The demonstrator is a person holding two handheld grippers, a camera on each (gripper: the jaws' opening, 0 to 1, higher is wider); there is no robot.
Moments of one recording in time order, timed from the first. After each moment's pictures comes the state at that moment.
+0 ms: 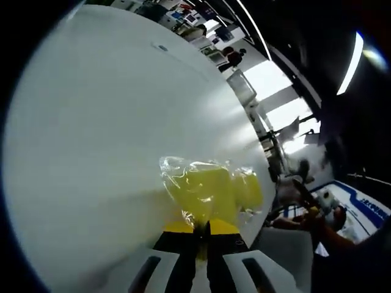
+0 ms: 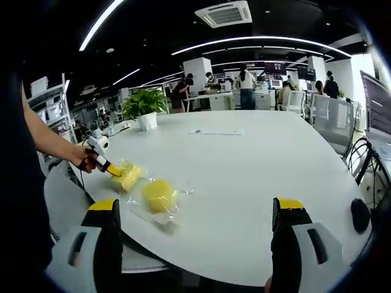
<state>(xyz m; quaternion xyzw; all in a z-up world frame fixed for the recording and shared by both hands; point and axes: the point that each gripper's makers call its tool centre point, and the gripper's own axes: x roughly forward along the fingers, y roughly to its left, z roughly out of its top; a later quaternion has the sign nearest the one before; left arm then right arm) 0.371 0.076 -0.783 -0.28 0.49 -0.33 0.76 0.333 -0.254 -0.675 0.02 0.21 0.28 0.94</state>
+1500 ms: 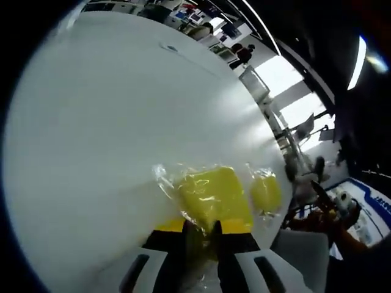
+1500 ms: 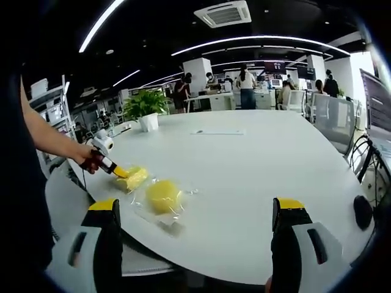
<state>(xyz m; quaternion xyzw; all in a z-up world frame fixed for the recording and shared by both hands) 0.389 0.094 -0.796 -0.22 0.47 -0.28 0.81 0.330 -0.246 -0.673 0.03 0.20 0.28 0.94</state>
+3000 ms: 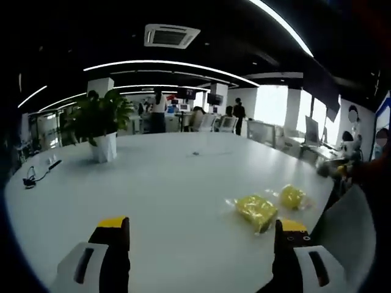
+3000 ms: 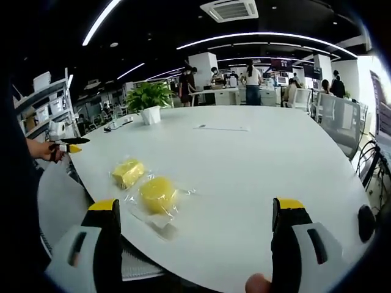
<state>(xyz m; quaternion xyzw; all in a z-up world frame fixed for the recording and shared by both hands) 0.326 0.235 -0.672 -0.01 0.19 -0.19 0.96 0.353 -0.240 -0.690 0.01 0.22 0.30 0.93</state>
